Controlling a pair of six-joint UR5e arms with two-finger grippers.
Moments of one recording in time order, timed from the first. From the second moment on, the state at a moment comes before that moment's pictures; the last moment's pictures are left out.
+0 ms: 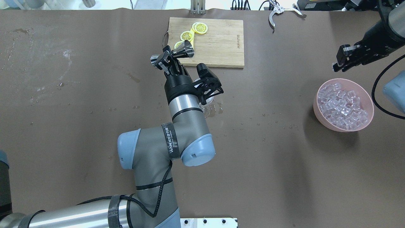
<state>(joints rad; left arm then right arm) -0.31 -2.39 -1.64 -1.28 -0.38 -0.66 1.14 -1.29 1.99 -1.70 2.34 0.60</state>
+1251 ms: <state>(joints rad) -0.24 -2.39 -1.61 -1.17 -0.26 -0.66 1.14 -1.29 2.01 -1.70 2.35 0.64</state>
